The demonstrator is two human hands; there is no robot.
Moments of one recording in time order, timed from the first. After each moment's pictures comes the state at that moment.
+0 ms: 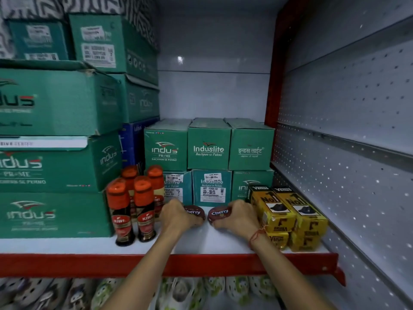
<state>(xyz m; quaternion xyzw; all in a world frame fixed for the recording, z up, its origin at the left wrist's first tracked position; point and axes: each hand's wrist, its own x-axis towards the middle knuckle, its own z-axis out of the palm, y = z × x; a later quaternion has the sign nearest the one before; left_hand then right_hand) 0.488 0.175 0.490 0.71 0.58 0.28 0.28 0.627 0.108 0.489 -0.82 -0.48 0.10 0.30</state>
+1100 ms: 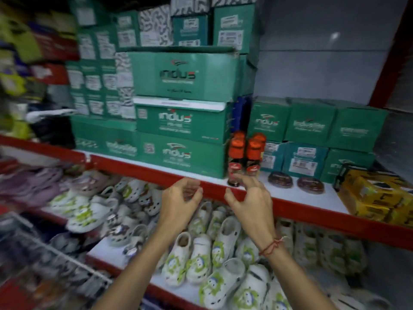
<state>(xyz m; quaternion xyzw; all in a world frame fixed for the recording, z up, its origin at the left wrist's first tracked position) 0.229 0.071 0.462 0.66 0.50 0.52 0.19 0.389 0.038 0.476 -0.62 -0.63 -0.01 0.47</state>
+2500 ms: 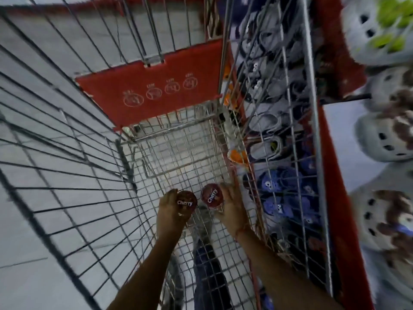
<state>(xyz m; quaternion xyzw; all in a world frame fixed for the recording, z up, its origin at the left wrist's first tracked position) -0.064 -0.023 -0.072 0.13 0.90 0.26 0.32 0.032 0.123 -0.093 -0.34 -0.86 0.36 -0.13</state>
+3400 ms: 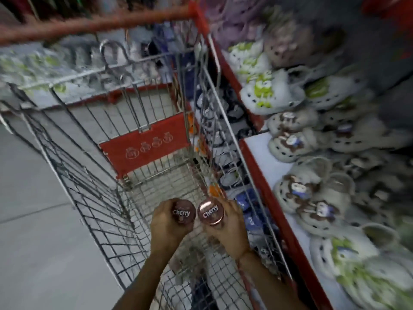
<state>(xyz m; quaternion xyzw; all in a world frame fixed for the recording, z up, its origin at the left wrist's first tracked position) -0.068 -0.013 0.069 0.24 0.87 0.38 0.19 0.058 0.106 0.061 -0.39 -0.81 0.41 0.12</state>
